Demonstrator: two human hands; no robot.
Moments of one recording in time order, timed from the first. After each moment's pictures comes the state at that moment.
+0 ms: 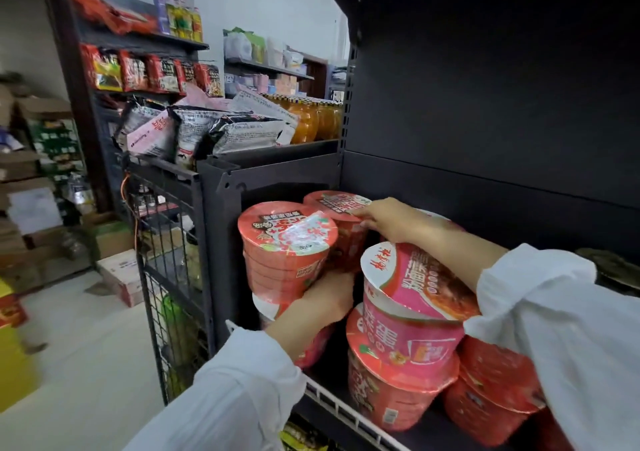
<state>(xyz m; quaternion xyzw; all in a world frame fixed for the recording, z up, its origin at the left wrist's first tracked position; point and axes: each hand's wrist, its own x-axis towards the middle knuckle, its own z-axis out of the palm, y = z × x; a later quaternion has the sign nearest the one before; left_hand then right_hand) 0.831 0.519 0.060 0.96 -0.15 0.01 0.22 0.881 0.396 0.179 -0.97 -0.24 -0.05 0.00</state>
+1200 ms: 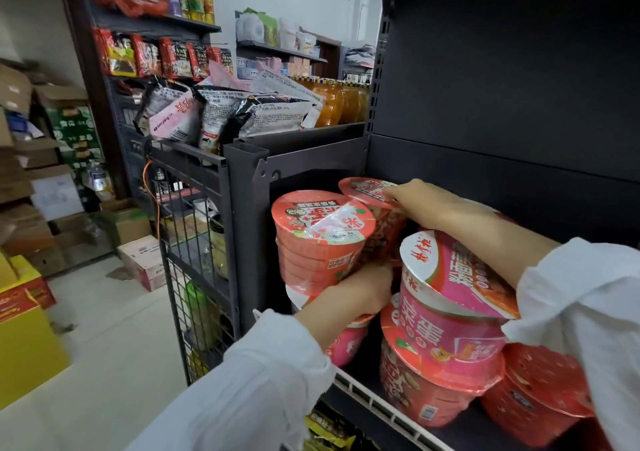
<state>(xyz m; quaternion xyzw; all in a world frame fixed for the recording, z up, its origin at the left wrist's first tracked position) 0.832 0.519 0.067 0.96 -0.20 -0.04 0.21 0.870 0.413 0.185 -0.98 -0.19 -0.07 -0.08</state>
